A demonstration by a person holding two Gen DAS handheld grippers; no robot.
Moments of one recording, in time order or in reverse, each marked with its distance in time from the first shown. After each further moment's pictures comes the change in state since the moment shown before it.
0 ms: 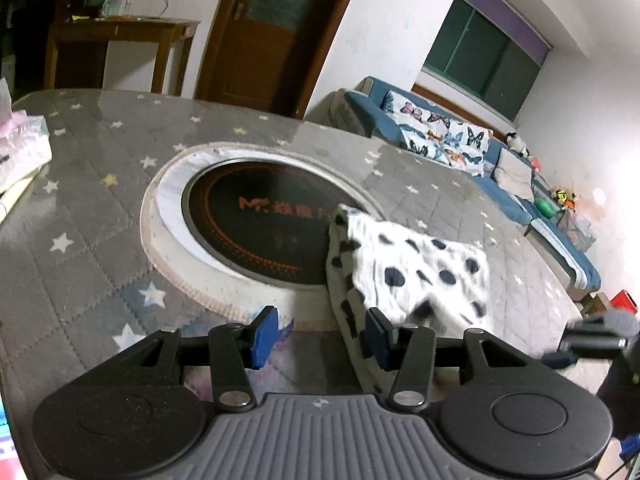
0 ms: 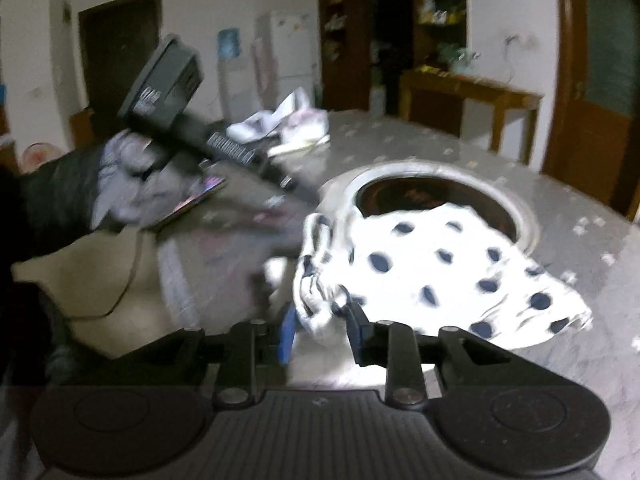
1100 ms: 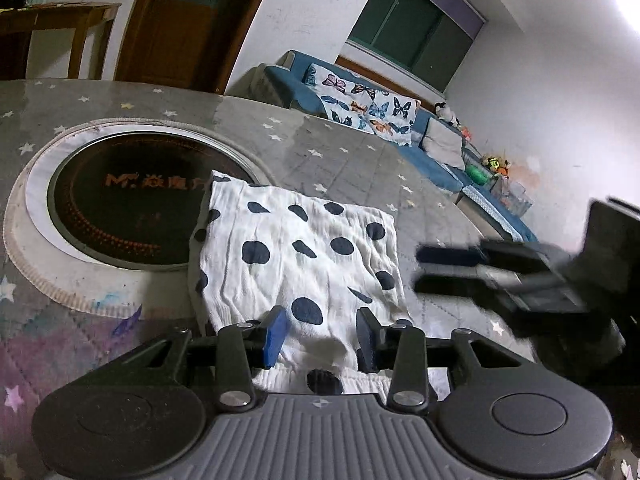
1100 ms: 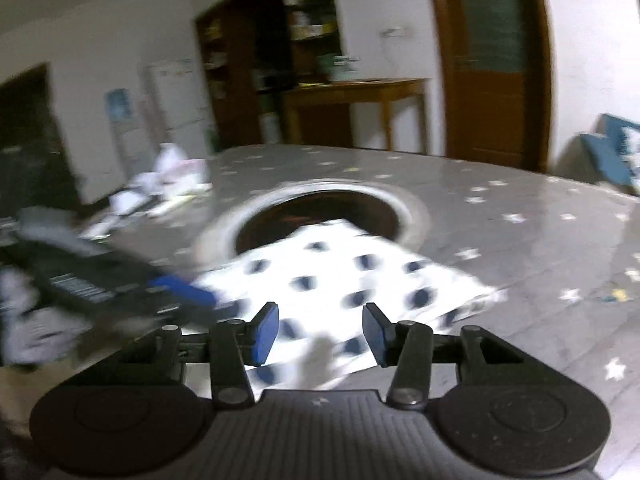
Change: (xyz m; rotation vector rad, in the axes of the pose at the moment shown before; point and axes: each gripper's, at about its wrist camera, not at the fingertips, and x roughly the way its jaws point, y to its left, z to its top) left arm 0.046 -0.059 -0.016 0.077 0.085 -0.208; right arm 0.000 -0.079 0.004 0.315 -0.106 -0.252
